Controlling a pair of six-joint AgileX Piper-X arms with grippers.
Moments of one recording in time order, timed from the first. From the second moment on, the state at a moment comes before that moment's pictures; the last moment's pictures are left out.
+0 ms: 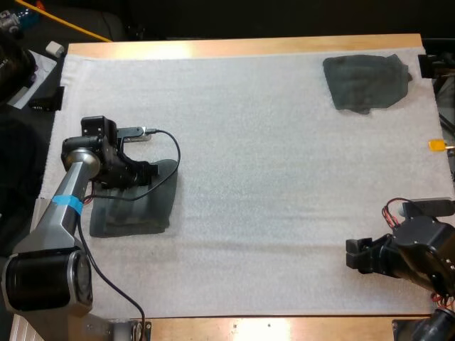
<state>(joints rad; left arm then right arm) 0.10 1.69 -1.04 0.83 0.13 -1.73 0.79 0.70 -0.91 1.29 0.10 -1.22</state>
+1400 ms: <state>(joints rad) 0.10 1.06 -1.12 1.12 0.17 -1.73 0.79 0.73 -0.91 1.09 0.11 -1.32</state>
